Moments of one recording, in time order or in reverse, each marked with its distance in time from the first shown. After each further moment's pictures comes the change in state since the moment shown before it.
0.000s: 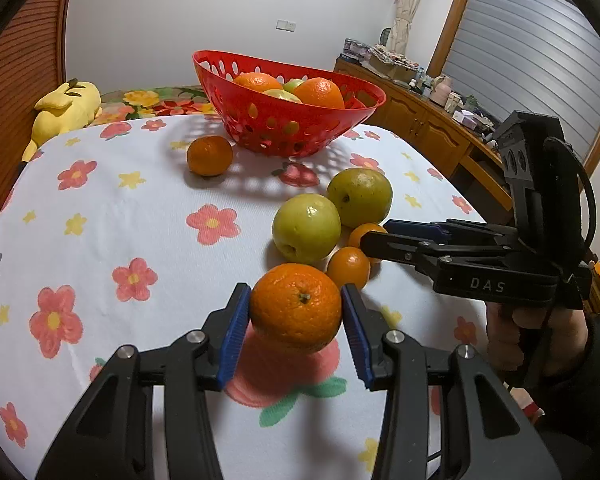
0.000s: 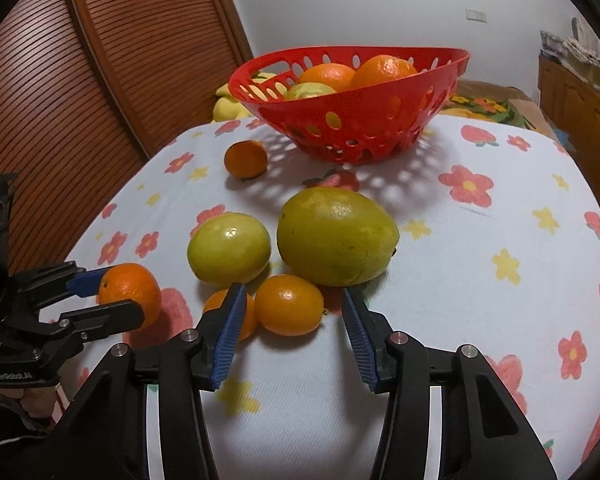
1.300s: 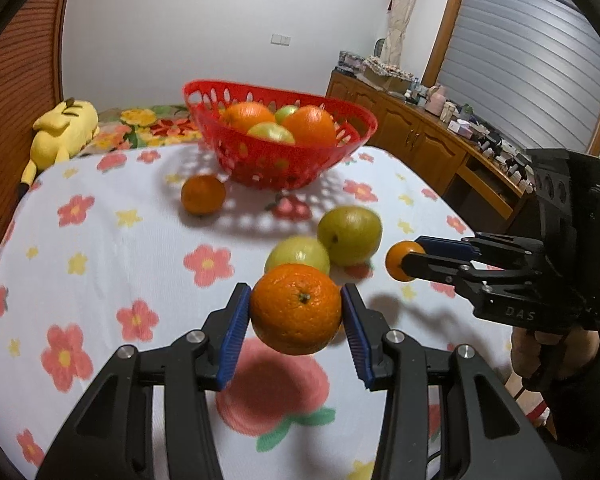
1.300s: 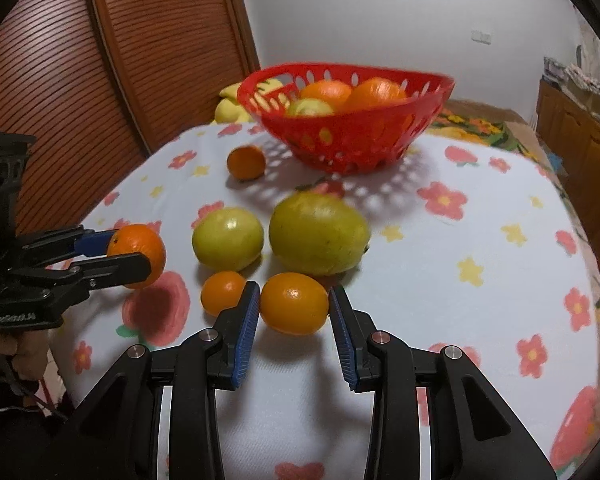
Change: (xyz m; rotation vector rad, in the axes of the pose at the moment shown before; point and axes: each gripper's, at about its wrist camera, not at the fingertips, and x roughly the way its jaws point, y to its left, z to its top) left arm -0.009 -0.009 0.027 0.027 -0.053 -0.002; right arm -0.039 0.000 -0.002 -0.086 -0.046 -0.049
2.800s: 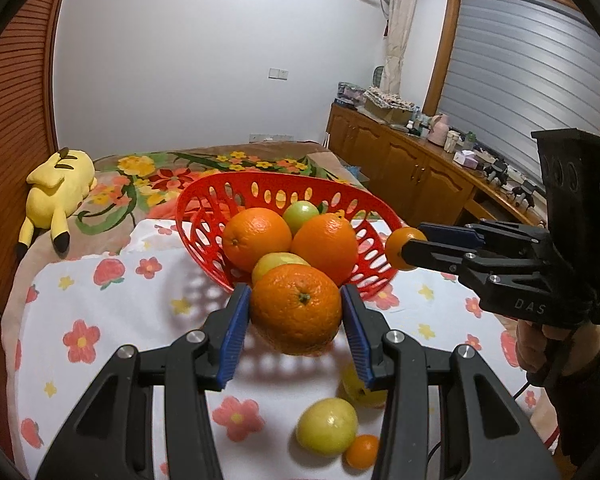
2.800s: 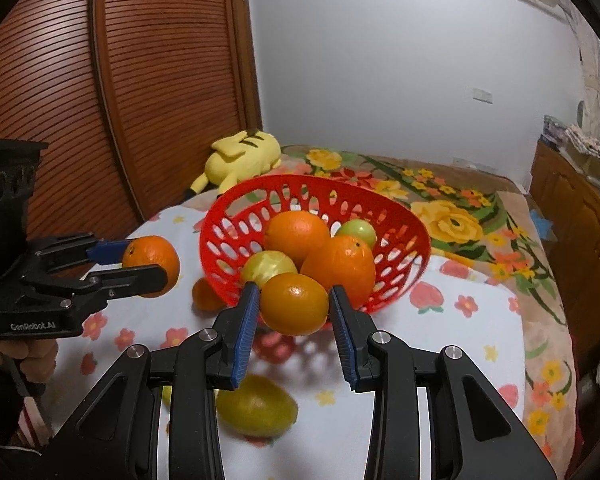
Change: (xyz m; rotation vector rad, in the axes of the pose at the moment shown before) left arm 0.025 0.014 0.110 0.041 -0.104 0.023; right arm -0.002 -0.028 0.122 -0.099 -0.126 -0.034
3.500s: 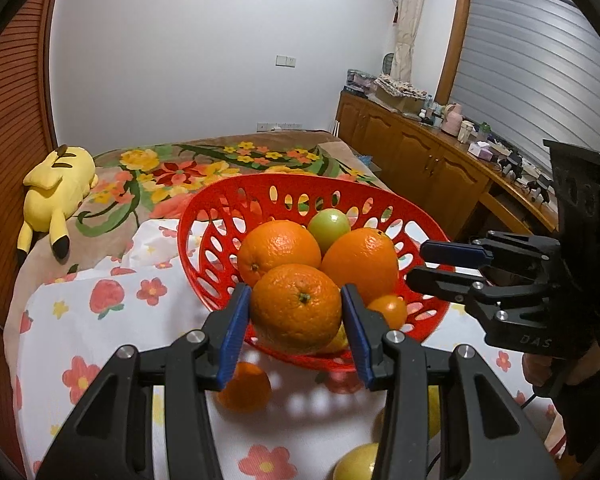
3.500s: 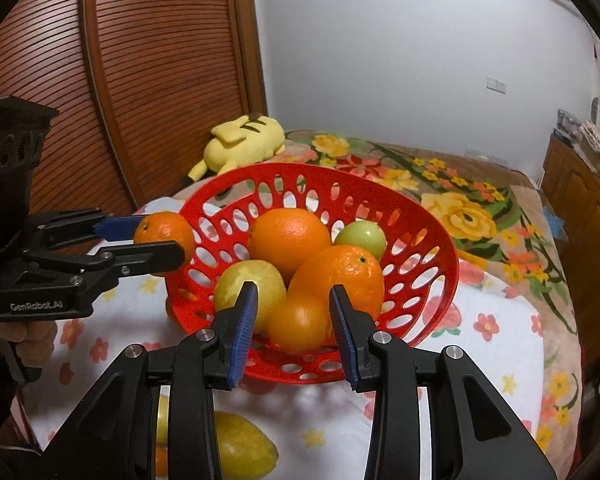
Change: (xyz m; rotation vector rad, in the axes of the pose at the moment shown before) left arm 0.049 0.024 0.028 0.004 0.049 0.027; right arm 0.046 -0.017 0.013 -0.008 0.053 0.025
